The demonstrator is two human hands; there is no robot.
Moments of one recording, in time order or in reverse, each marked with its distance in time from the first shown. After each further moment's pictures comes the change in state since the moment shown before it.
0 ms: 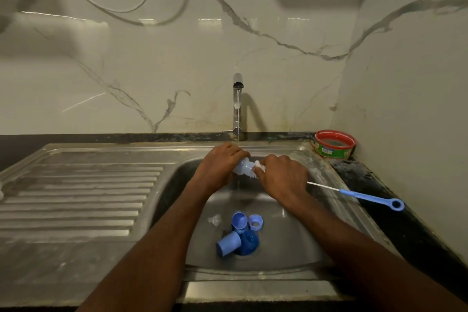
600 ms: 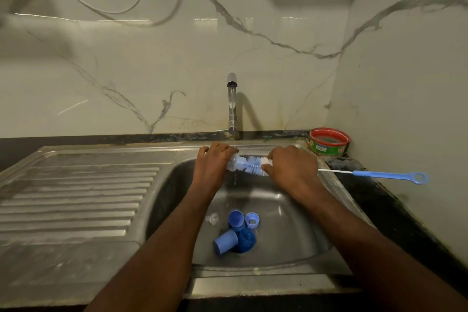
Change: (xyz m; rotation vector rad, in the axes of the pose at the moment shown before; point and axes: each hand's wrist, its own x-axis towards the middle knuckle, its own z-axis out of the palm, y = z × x) left_hand -0.002 0.015 -0.003 0.097 0.026 -0.302; right_hand 0.000 0.024 -0.044 -0.084 -0.052 -0.017
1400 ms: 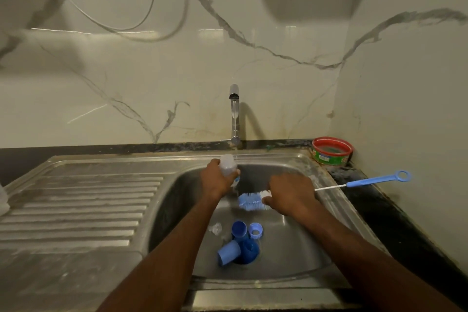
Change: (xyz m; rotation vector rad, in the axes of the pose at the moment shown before) left_hand 0.001 0.015 0.005 -0.696 -0.073 -0.604; right_hand -0.015 -0.003 0.021 -0.068 -0.214 -0.154
